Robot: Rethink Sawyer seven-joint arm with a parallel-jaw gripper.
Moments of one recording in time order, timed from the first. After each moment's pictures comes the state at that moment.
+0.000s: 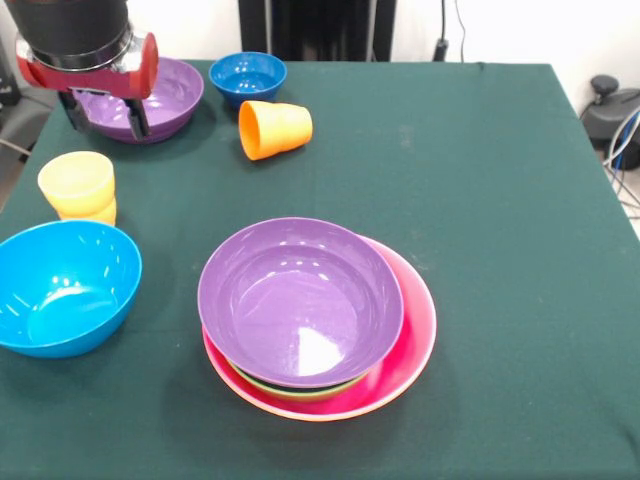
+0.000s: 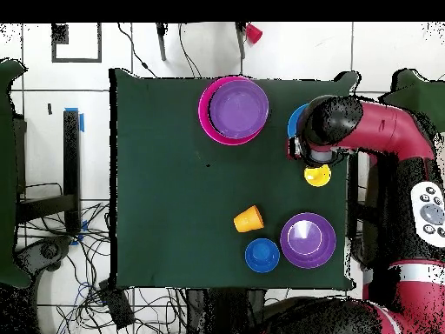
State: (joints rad) arm -0.64 -0.50 0.33 1.14 -0.46 1.24 1.62
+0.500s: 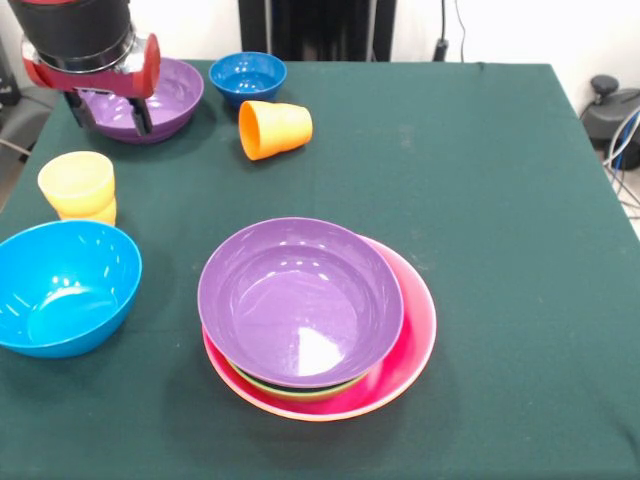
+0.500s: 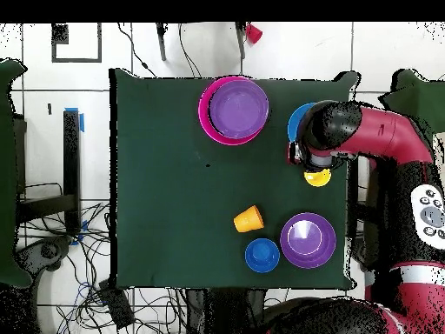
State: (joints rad) arm -0.65 -0.50 0.33 1.17 -0.46 1.24 1.62
